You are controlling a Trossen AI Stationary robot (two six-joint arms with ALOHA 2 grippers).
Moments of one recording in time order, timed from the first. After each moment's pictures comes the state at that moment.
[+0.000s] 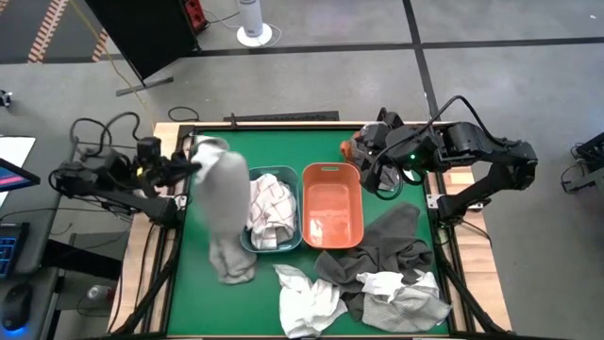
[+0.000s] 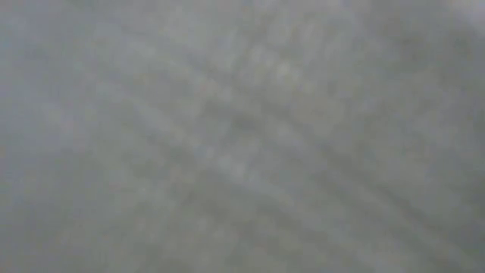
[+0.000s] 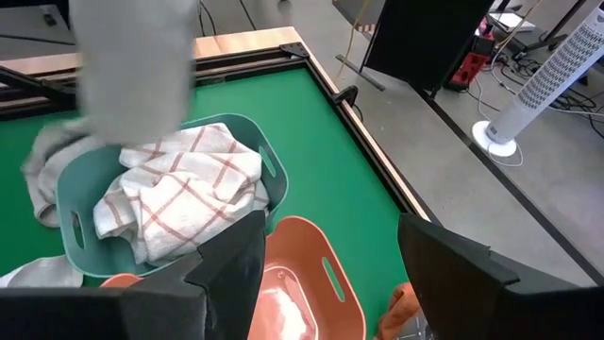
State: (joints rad) left arm -0.25 0.39 0.79 -0.07 -0.39 -0.65; right arm 0.10 1.38 1.83 -1.10 0.52 0.21
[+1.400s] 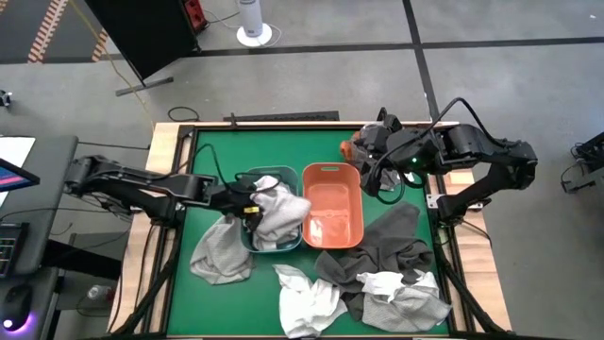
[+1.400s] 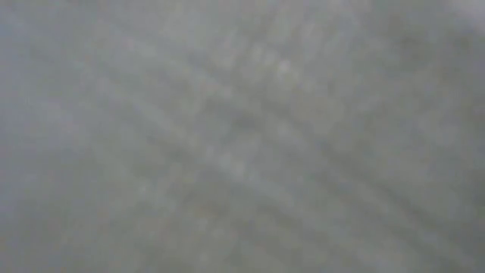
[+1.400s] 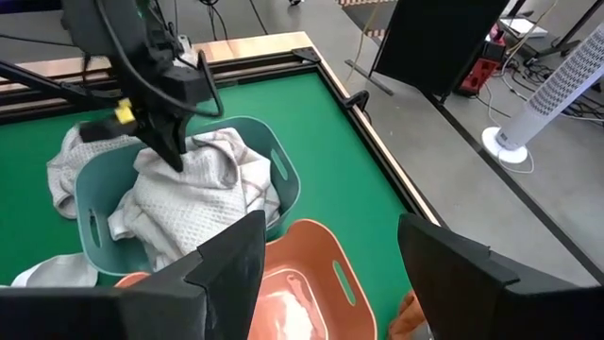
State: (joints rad) left arm -0.08 1.17 0.79 -0.46 -0.18 -0.83; right arm 0.12 1.38 1.83 -1.09 0.51 0.21
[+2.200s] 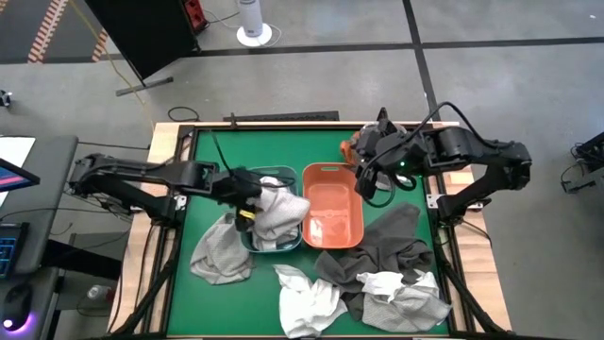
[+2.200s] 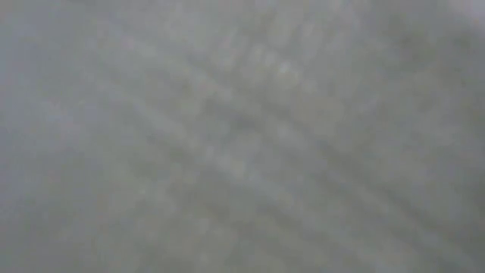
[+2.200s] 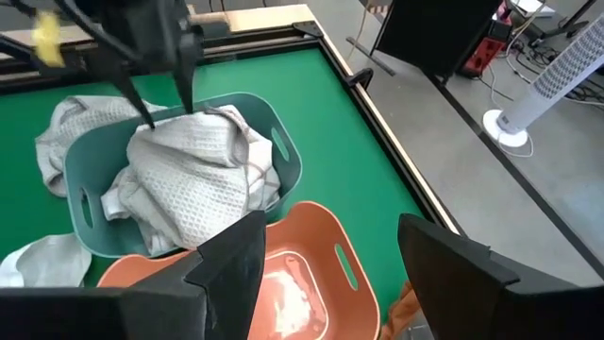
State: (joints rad) left arm -0.04 1.21 1.10 -0.76 -0.14 -0.18; right arm 0.12 1.42 1.83 -1.13 0.50 0.23
